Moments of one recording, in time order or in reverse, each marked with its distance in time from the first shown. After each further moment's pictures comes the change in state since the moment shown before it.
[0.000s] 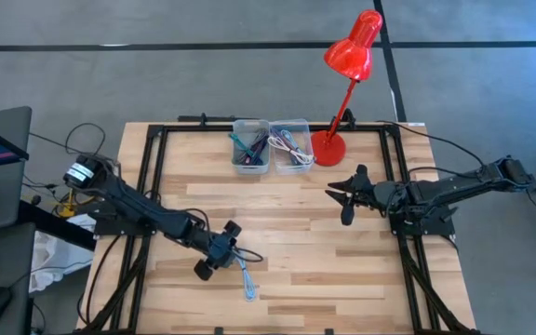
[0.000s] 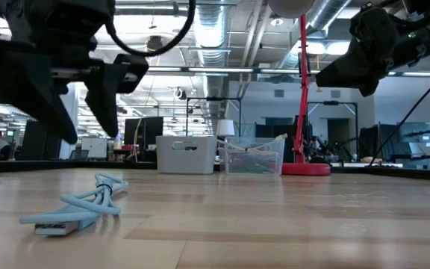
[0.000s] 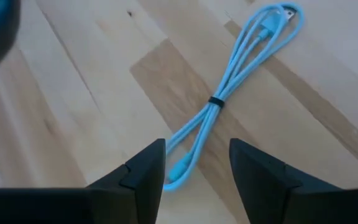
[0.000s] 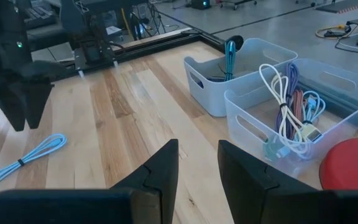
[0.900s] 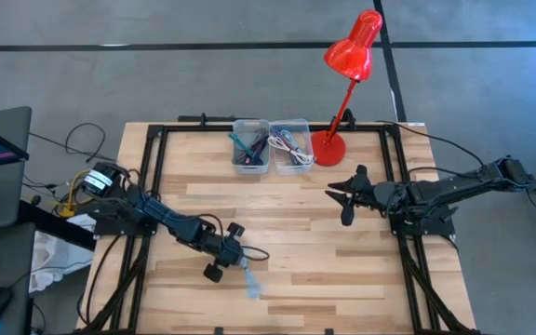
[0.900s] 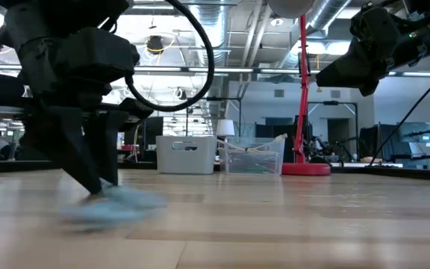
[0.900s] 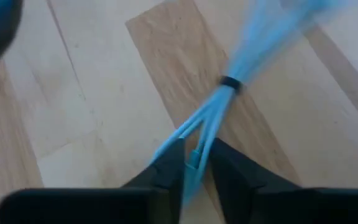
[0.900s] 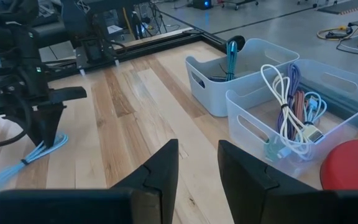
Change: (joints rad) left arm 0.033 0.182 0.002 0.097 -0.007 -0.175; right arm 0.005 0.000 0.000 0.000 -0.001 -0.008
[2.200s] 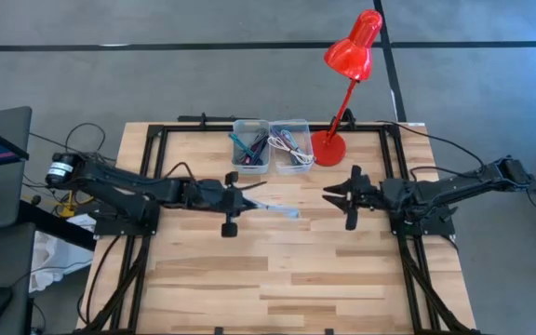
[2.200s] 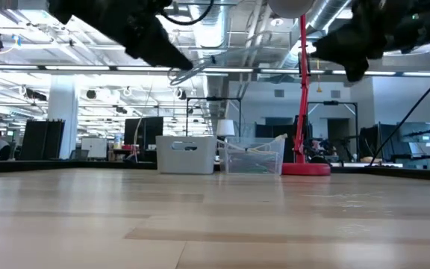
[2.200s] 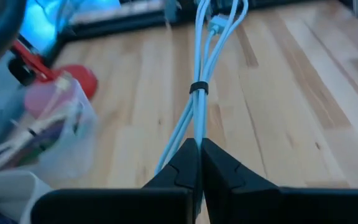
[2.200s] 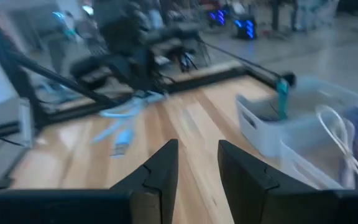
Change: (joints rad) left arm 0.299 -0.390 -0.003 0.129 -0.068 -0.019; right arm -0.003 0.000 0.000 0.188 -0.157 -0.062
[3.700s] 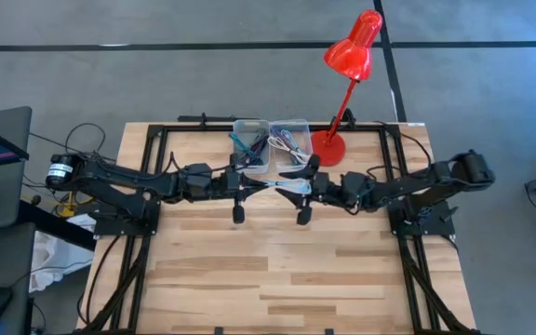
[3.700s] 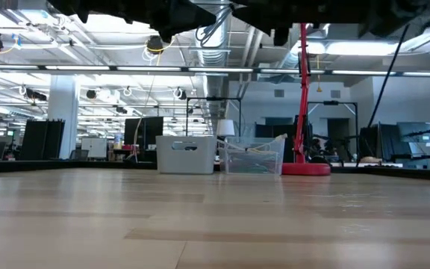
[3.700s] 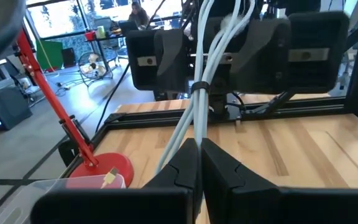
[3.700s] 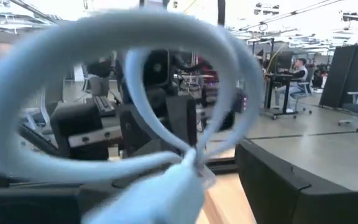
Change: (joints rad) left arm 0.074 0.001 0.002 0.402 0.004 0.030; right arm -0.074 0.684 0.376 0.604 -0.076 -0.280
